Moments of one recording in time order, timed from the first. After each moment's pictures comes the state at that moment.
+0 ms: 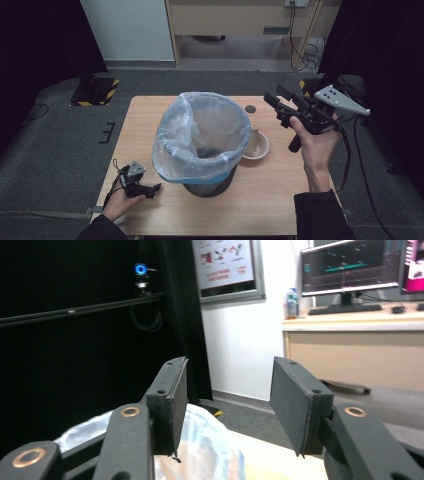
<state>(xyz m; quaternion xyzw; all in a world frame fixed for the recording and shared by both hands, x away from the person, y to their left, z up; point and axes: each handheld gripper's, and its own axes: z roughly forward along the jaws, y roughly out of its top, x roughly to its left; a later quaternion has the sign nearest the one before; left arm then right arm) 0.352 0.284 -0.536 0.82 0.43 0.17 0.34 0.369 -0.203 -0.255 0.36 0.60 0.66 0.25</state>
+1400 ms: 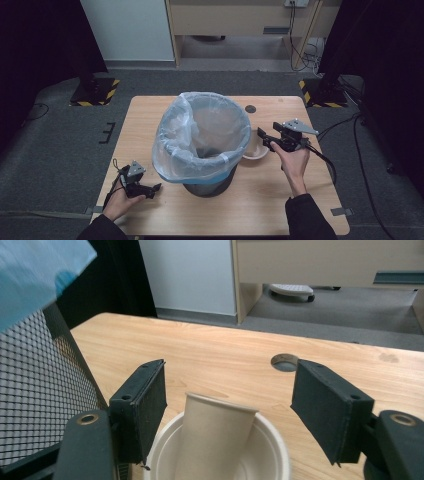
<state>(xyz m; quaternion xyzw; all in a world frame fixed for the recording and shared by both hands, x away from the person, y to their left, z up) 0.352 0.284 -0.536 0.82 0.43 0.17 0.34 0.432 -0.213 -0.429 0.46 0.68 0.51 0.26</state>
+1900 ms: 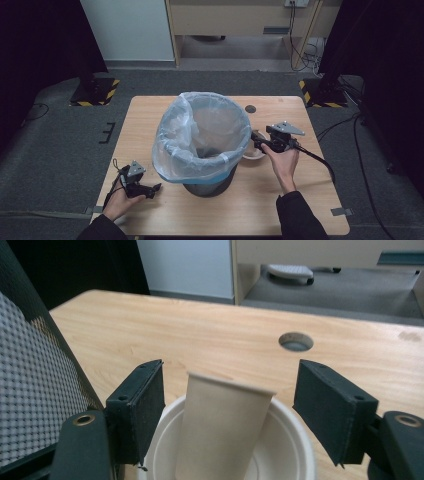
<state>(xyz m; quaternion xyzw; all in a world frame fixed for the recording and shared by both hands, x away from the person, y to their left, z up) 0.352 0.284 -0.537 0.82 0.43 0.17 0.34 0.443 -0.193 -0.454 0.47 0.69 0.49 0.25</state>
